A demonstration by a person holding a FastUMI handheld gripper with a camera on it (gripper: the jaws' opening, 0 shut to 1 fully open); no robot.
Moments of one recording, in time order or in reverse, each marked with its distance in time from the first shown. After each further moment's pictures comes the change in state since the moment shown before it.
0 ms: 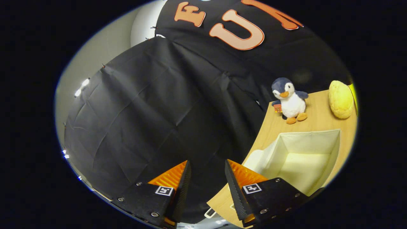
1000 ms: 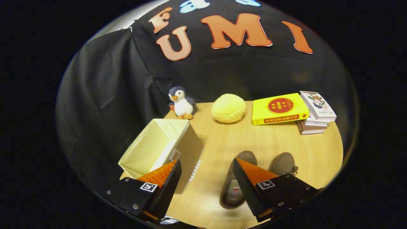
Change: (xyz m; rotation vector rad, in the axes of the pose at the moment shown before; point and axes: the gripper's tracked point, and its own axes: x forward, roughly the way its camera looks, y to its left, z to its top) arm -0.237 -0.246 -0.021 -0.170 0.010 -0.714
